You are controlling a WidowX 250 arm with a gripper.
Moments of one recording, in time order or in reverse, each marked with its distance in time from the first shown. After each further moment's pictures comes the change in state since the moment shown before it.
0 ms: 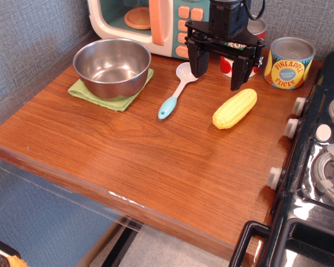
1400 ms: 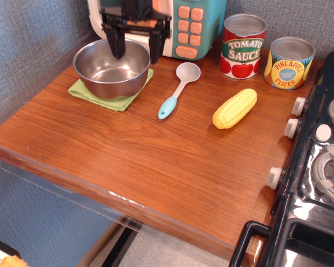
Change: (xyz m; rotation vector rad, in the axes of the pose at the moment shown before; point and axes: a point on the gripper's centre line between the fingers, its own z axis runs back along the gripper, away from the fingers) arm -0.006 0.127 -0.014 0.030 0.043 0.328
